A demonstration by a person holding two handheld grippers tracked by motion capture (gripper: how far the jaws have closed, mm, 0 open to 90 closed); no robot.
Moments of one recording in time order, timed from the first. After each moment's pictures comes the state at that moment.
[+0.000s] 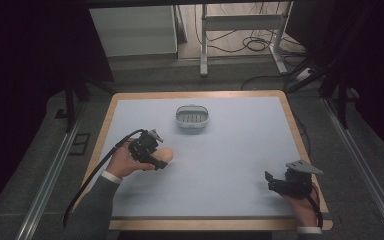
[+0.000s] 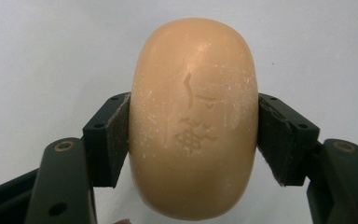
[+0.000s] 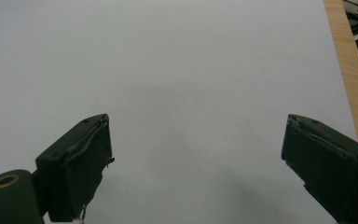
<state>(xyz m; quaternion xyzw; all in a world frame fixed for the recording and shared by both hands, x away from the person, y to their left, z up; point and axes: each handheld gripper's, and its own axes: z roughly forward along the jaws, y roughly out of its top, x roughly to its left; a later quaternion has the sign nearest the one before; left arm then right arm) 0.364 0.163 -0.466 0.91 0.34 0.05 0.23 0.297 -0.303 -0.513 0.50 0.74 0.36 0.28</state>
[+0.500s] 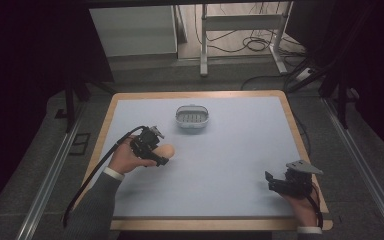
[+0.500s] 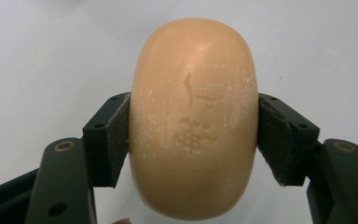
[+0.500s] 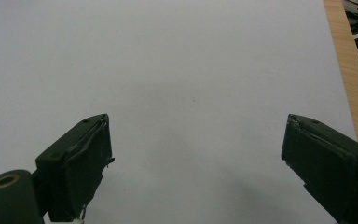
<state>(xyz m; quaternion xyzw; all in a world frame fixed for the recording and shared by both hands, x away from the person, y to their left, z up) 0.374 0.160 -0.464 0.91 0.34 0.05 0.23 0.297 -0.304 -0.514 0.50 0.74 0.35 0.28</state>
